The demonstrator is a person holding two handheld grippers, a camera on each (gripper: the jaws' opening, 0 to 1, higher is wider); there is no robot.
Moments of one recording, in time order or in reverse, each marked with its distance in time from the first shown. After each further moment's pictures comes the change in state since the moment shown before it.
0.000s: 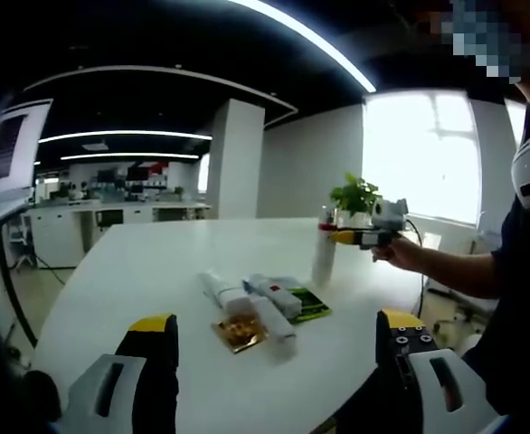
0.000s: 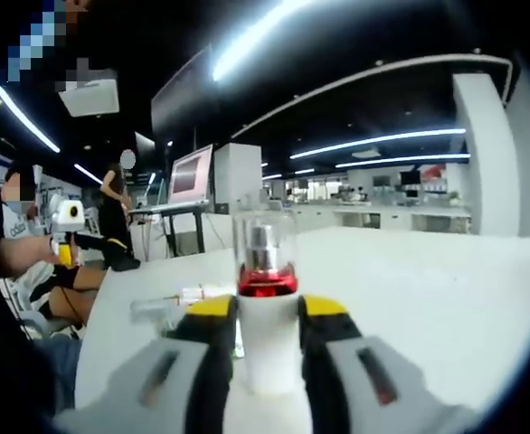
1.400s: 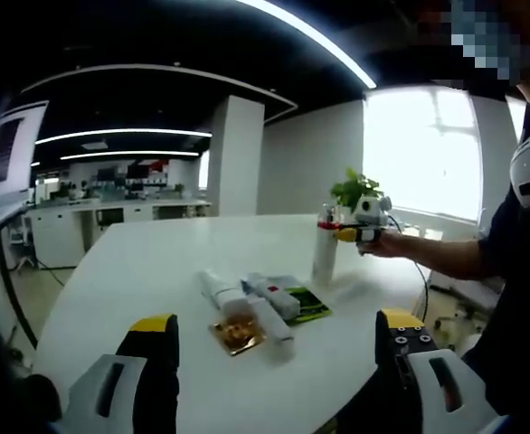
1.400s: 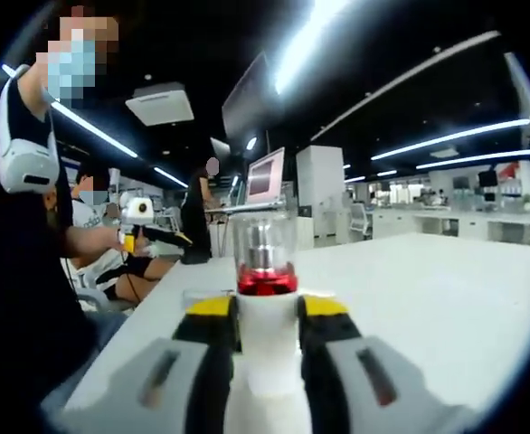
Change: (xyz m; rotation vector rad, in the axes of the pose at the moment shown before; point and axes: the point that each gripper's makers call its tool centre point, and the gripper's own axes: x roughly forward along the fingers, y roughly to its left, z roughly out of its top) left arm 0.005 -0.006 0.003 0.008 0.021 0.007; right arm -0.003 0.019 -0.001 -0.005 -0.041 0.455
